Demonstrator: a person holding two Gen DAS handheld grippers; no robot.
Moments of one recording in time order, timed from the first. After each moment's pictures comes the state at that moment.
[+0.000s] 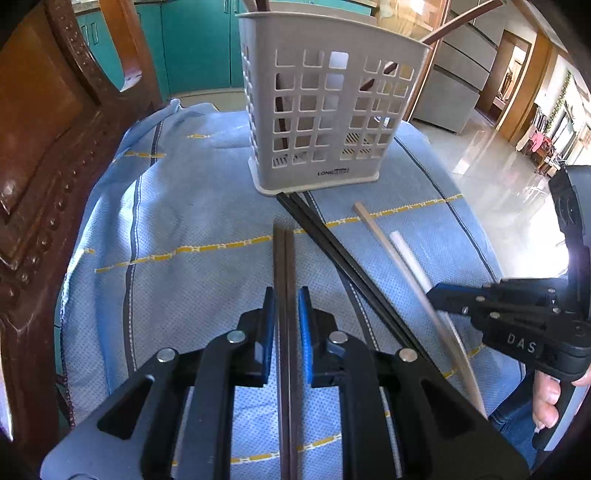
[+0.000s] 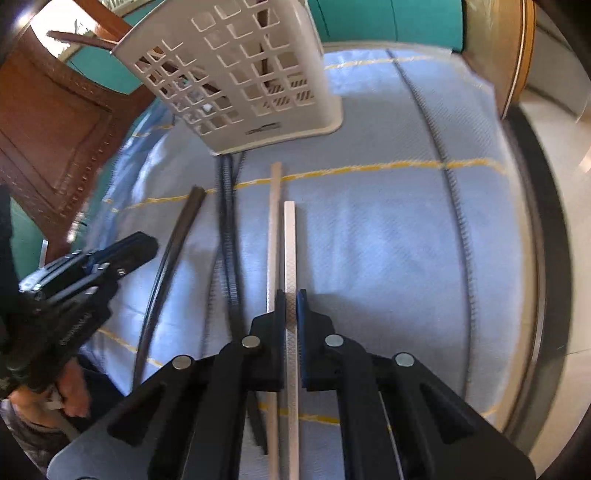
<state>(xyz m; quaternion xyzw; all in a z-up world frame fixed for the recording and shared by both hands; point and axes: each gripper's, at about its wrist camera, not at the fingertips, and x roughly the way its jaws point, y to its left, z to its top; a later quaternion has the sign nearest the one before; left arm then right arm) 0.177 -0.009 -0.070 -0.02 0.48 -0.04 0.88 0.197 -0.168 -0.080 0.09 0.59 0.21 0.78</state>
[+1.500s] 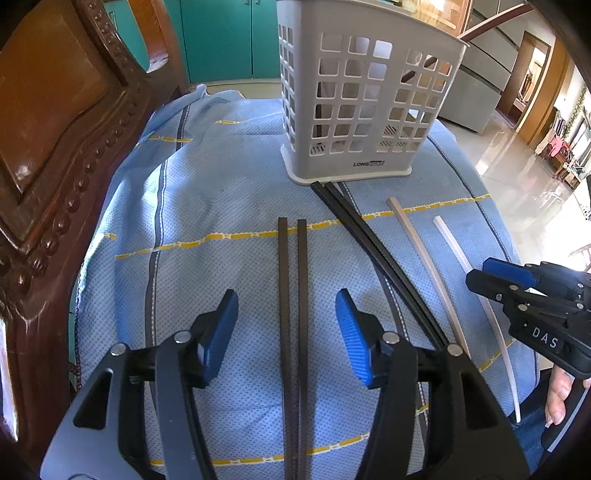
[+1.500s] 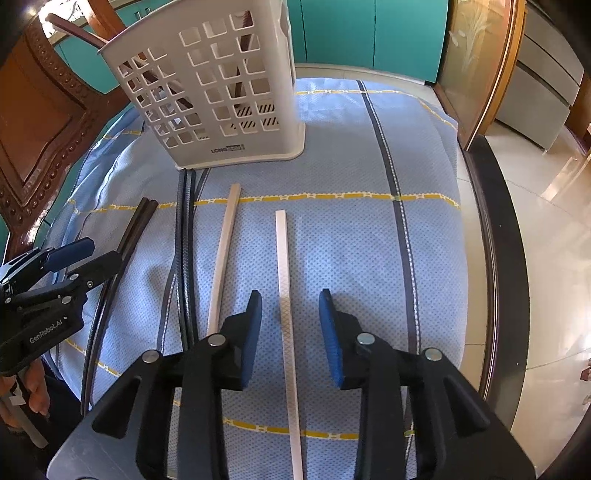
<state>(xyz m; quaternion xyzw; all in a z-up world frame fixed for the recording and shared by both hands) 0.182 0.005 -0.080 -0.02 0.50 0.00 0.87 0.195 -0.164 -0.067 -0.01 0.55 0.14 0.82</state>
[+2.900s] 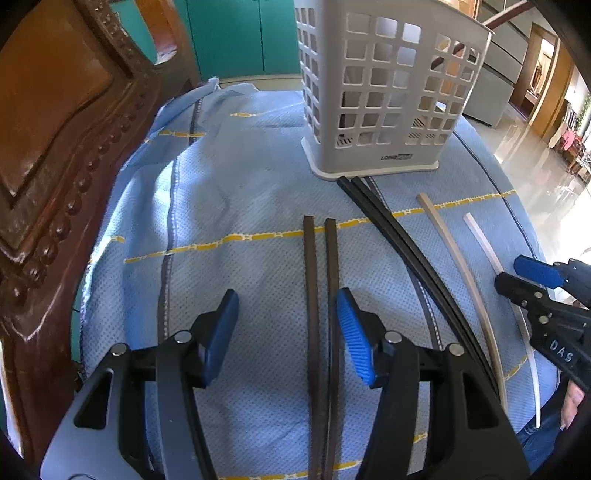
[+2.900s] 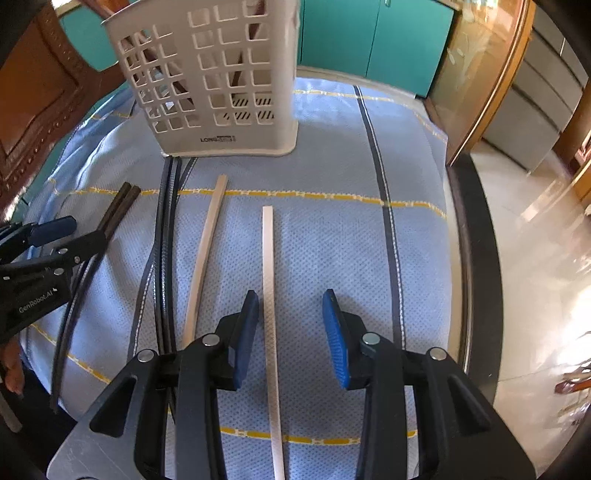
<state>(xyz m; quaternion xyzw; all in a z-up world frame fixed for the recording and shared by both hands) 0.185 0.004 -0.089 0.01 0.51 0.02 0.86 0.191 -0.152 -0.072 -0.07 0.54 0.11 0.83</state>
